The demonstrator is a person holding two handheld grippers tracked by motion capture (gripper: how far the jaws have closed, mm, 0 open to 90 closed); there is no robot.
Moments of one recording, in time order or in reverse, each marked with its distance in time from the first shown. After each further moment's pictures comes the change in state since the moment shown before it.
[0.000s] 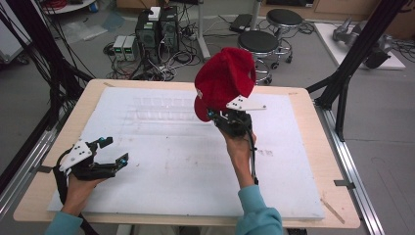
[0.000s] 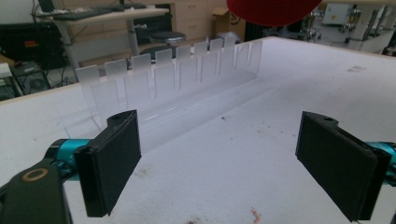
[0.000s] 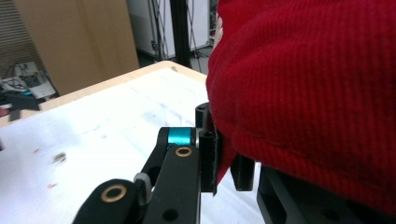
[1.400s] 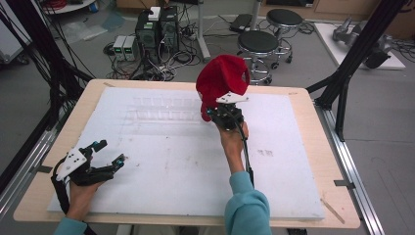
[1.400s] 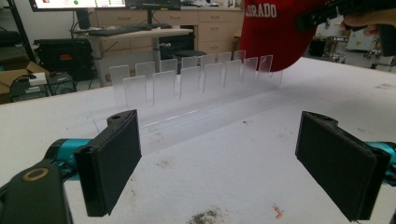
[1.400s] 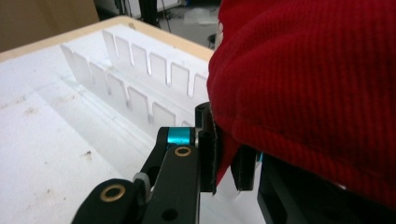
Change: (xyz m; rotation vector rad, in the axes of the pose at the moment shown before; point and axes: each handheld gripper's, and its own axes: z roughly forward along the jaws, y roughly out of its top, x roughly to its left) left arm 0.000 -0.022 -0.009 -0.087 0.094 -0.030; right arm -0.026 -0.020 0.054 0.176 -0.117 -0.010
